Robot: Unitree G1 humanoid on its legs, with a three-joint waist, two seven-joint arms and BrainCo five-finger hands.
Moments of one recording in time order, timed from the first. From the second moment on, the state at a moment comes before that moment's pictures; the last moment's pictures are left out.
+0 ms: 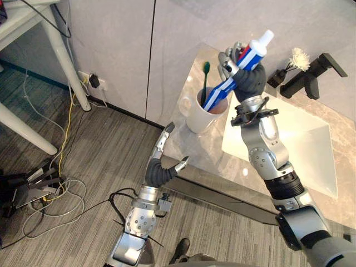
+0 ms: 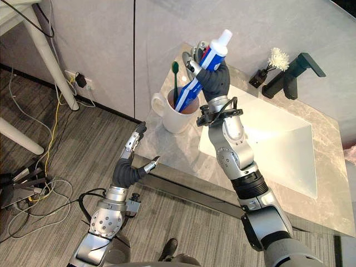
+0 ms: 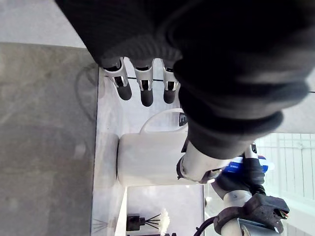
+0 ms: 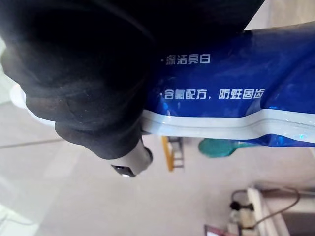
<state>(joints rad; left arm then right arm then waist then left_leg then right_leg) 0.17 0.15 -0.31 -0.27 0.25 -0.32 0.20 -0.67 -0.32 0.25 -0.01 0.74 -0.19 -0.08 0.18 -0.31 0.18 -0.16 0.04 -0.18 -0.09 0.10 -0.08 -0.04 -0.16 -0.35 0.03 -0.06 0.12</state>
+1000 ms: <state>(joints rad) 0.17 0.17 -0.30 -0.26 0.25 -0.32 0.20 -0.66 -0.32 0.27 0.03 0.74 -0.17 -0.08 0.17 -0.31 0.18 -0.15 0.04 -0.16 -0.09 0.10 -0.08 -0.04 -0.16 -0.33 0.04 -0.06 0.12</state>
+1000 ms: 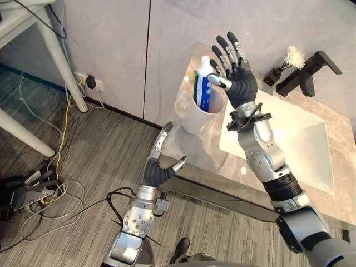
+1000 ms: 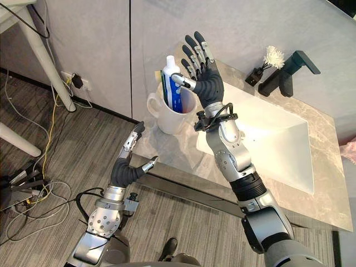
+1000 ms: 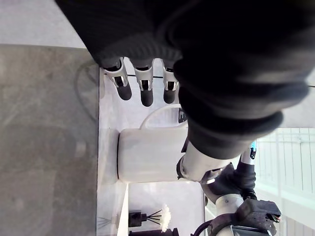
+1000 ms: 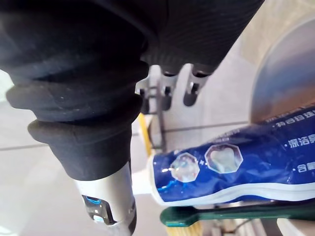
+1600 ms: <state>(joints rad) 0.17 0.16 -0.24 -0.17 0.25 -0.31 0.20 -0.31 -0.34 -0.35 -0.11 0.66 -0.23 -0.18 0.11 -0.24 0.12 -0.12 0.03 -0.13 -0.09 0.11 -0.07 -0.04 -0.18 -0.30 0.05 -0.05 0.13</state>
